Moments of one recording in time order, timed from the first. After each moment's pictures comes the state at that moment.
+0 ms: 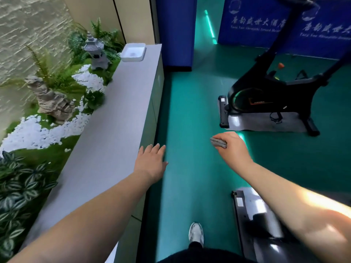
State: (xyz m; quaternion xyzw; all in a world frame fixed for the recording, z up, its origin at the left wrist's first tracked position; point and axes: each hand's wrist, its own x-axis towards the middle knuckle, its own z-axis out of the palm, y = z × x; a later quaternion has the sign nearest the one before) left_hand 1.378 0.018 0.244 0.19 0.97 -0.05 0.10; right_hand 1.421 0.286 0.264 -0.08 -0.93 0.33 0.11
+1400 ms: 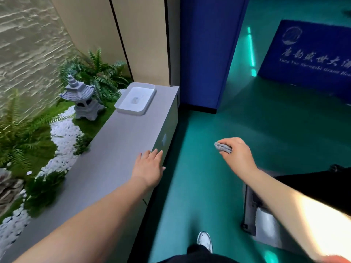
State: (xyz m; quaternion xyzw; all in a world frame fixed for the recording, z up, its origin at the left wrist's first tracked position) left_hand 0.620 0.203 0.246 0.08 0.99 -0.01 0.10; right_hand 0.605 0.492 0.274 0.01 -0.94 0.34 0.06
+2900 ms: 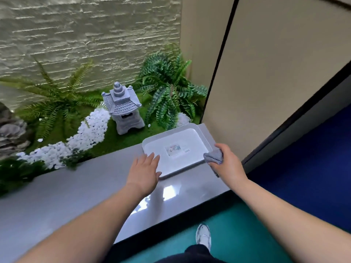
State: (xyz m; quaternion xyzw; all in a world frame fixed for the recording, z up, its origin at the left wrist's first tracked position) left_hand 0.103 0.118 0.207 -0.34 0.93 0.06 0.13; right_hand -0.113 0.278 0.245 0.32 -0.86 0.33 -0.24
